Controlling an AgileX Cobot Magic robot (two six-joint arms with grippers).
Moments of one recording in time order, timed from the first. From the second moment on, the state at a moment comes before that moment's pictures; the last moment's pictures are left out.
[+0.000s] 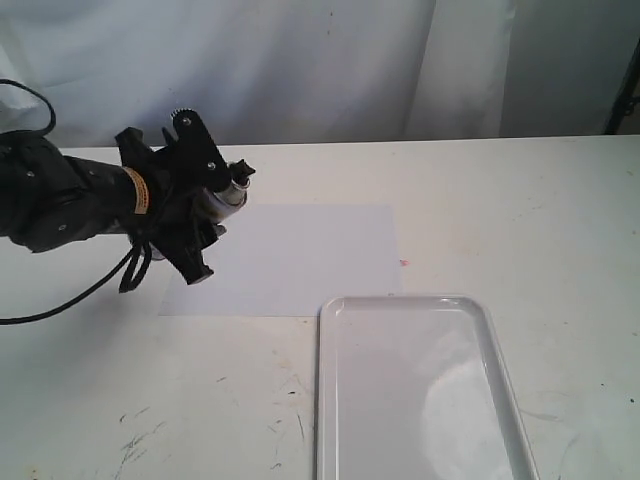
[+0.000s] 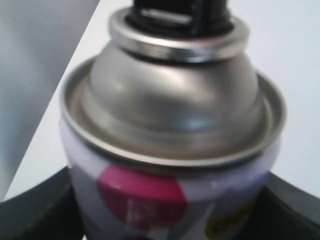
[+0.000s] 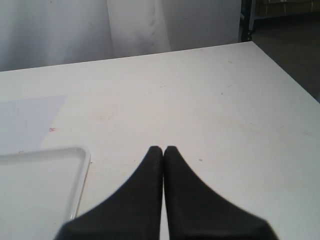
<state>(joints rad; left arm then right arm) -0.42 1.78 -1.00 0.56 0.09 0.23 0.07 0.01 0.00 -0.03 0.36 0.11</state>
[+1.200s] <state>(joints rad) -0.47 1.96 -1.27 0.76 0.52 0.09 0.07 0.01 0.00 -0.03 0.36 0.11</state>
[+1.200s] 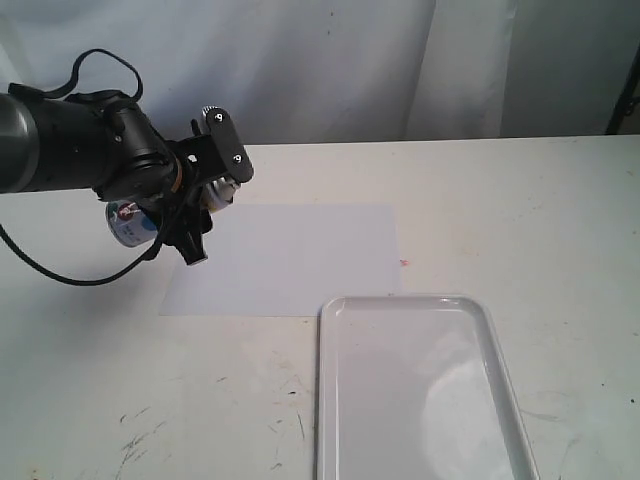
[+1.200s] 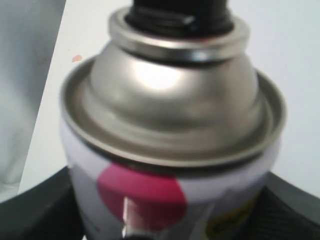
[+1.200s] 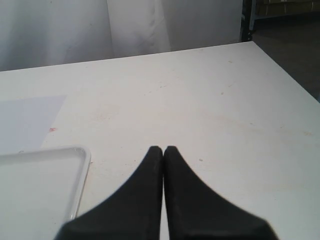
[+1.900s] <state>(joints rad) -0.47 2.04 -1.27 0.81 0.49 0.06 0.07 0.01 0.00 -0.06 -0.32 0.12</state>
